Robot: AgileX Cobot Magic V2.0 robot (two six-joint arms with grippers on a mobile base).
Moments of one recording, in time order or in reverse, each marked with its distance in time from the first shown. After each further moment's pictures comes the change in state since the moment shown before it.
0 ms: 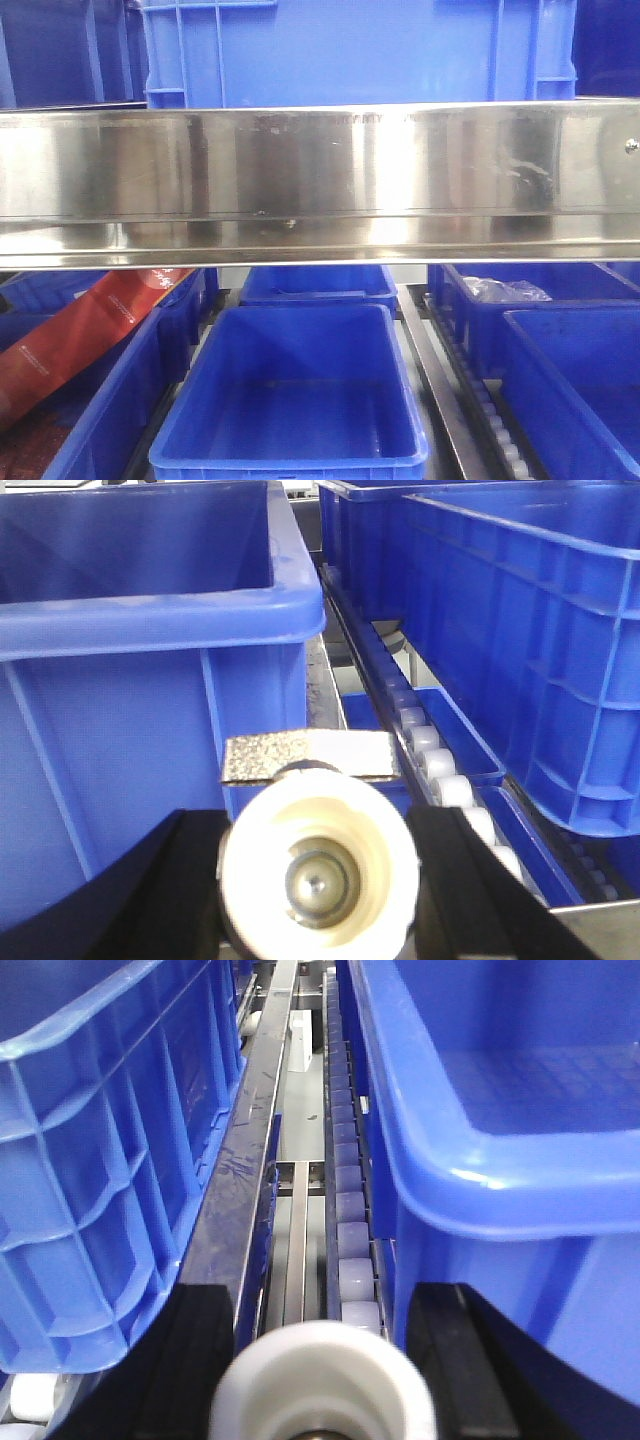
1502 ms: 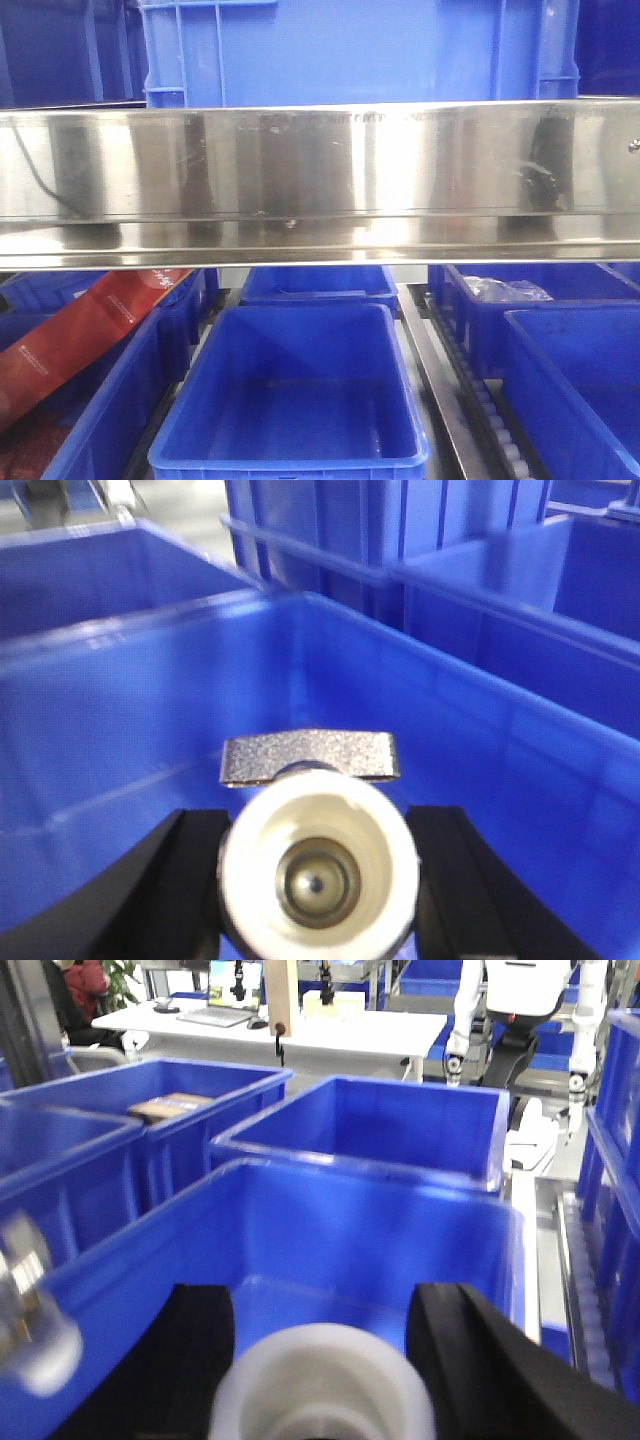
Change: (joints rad) left arm -0.421 1.007 -1.118 -0.152 0.184 0.077; right arm 0.355 0.600 -0.838 -0.001 0.024 0.000
